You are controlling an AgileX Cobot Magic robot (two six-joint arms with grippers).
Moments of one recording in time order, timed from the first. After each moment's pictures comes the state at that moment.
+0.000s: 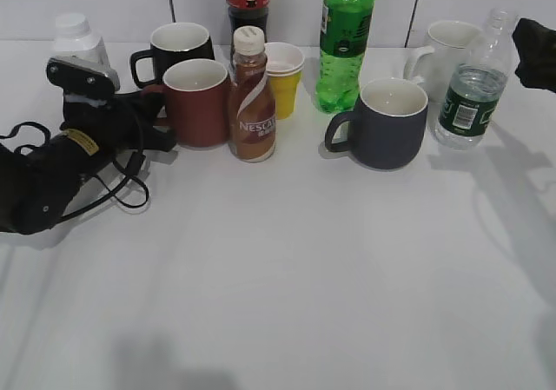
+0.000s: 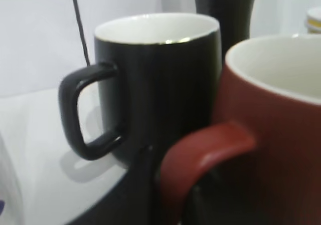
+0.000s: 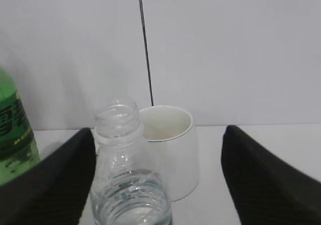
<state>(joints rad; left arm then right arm) -0.27 2.16 -0.86 0.15 -1.11 -0.01 0.07 1.56 -0.50 -0.02 -1.00 0.12</state>
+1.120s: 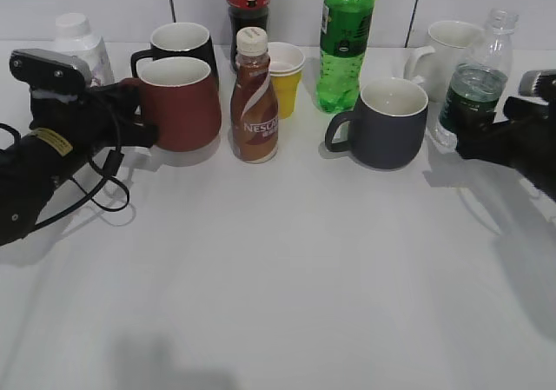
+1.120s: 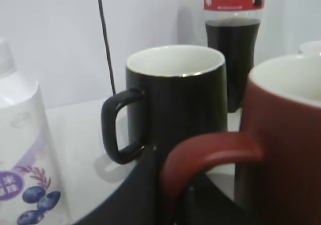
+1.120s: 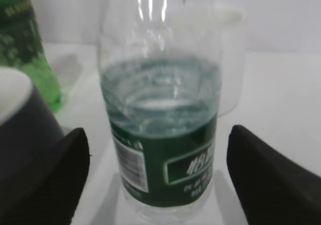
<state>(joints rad) -0.27 2.04 -0.73 0.10 -1.17 0.00 0.07 1.92 -0.52 -0.15 -1.18 0.10</state>
